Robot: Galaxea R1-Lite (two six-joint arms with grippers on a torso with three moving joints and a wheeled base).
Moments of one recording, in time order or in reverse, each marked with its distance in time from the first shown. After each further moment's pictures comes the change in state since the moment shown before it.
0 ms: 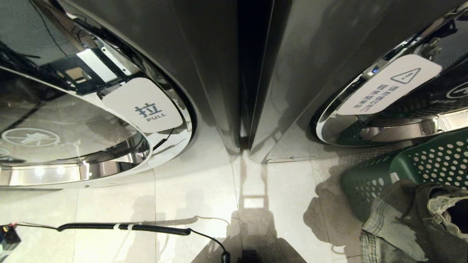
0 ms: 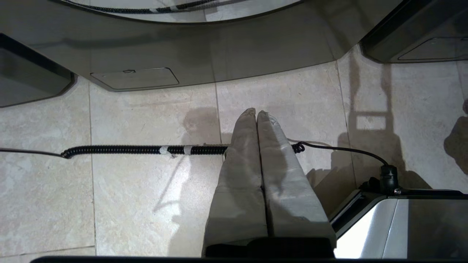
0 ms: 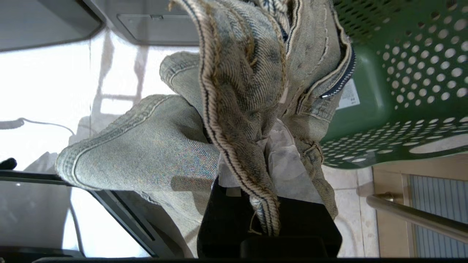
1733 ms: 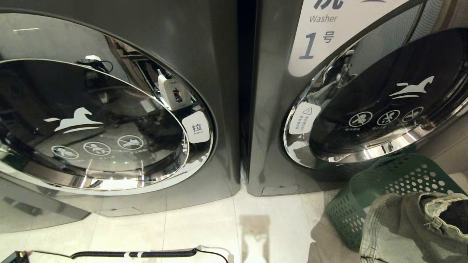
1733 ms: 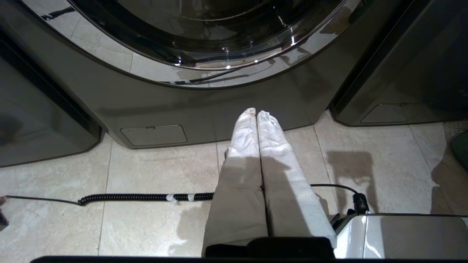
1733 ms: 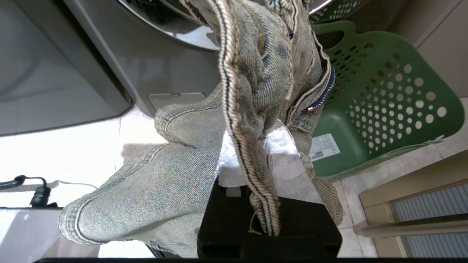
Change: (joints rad) left arm 0.000 0.000 0.000 0.000 0.000 -0.002; right arm 0.000 0.000 0.000 -0.002 -0.016 0.058
